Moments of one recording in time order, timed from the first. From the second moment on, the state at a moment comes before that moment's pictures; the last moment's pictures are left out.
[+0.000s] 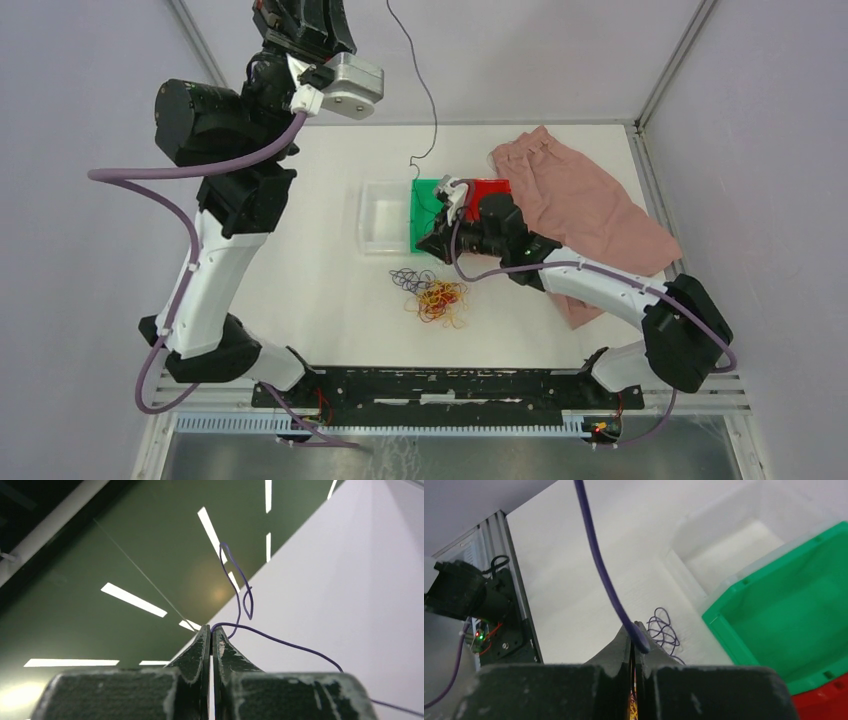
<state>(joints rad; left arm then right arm) -0.76 1.50 2.26 0.12 0.10 1.23 0.77 1.42 0.86 0.25 -0.41 0.19</state>
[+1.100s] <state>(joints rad) -0.45 1.12 1.15 -0.18 -0.17 0.69 0.78 2.06 1.51 0.20 -0.13 0.29</state>
